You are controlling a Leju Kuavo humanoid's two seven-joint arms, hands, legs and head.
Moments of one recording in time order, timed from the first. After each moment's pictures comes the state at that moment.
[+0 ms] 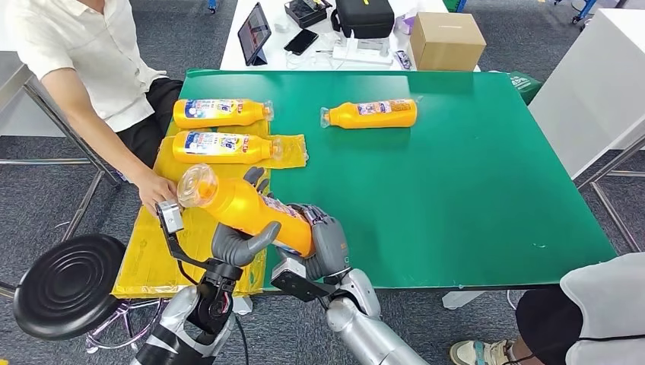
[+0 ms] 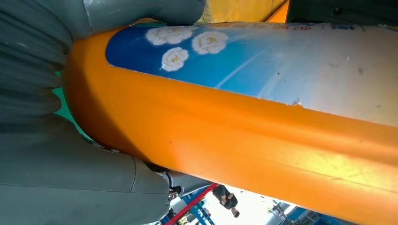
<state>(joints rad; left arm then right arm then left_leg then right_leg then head) -0.20 -0.11 -0.57 -1.39 0.60 -0.12 -0.22 -0.38 0.27 0.59 -0.70 0.60 -0.67 -0.63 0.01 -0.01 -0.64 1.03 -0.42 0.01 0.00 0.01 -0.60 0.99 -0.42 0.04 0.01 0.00</state>
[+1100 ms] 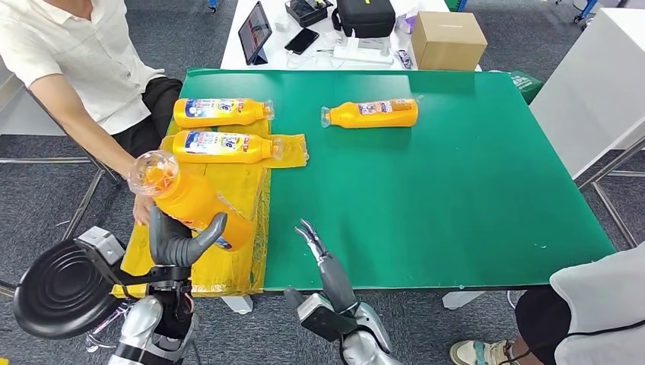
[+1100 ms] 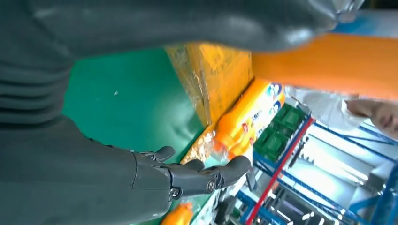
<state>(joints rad) -0.08 -0.09 -0.34 -1.57 0.26 0.03 -0.40 -0.14 0.17 0.61 -1.00 0.44 -0.39 -0.69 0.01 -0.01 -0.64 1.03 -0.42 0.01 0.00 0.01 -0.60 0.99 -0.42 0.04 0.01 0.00</state>
